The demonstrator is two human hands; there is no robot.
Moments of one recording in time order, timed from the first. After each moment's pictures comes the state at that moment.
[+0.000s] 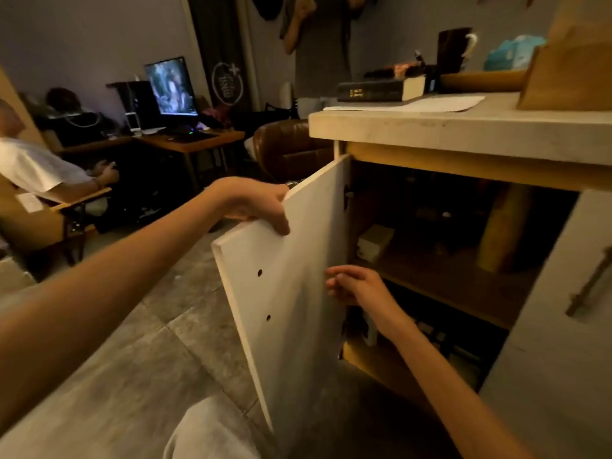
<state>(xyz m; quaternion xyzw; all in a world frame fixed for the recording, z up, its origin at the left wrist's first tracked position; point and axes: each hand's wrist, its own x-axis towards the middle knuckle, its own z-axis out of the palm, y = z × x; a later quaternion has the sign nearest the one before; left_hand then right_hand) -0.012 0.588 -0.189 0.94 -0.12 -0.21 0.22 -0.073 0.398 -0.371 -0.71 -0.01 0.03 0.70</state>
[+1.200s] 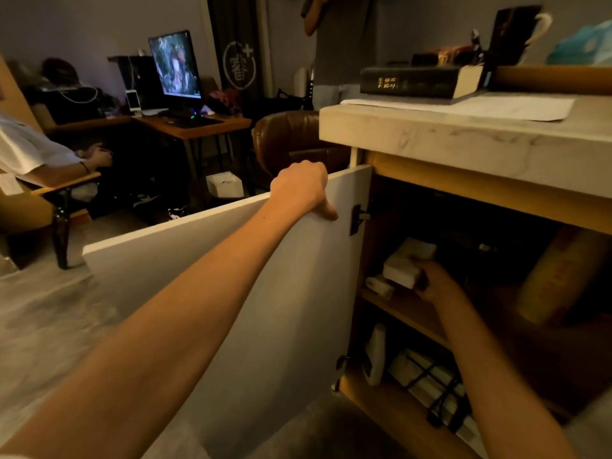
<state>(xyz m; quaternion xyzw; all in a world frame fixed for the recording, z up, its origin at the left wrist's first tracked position) 0.163 0.525 -0.238 0.99 -0.05 0.13 0.05 0.163 0.274 -0.417 -0.60 0.25 0.05 0.76</state>
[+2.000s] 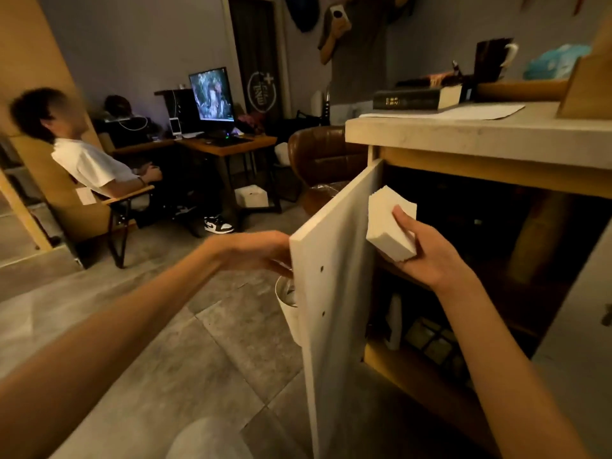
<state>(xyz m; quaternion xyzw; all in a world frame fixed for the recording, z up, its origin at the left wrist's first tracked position) -0.052 0.664 -0.263 0.84 -0.15 -0.27 0.44 -0.064 0.375 -0.295 -0.50 0.02 0.07 0.86</state>
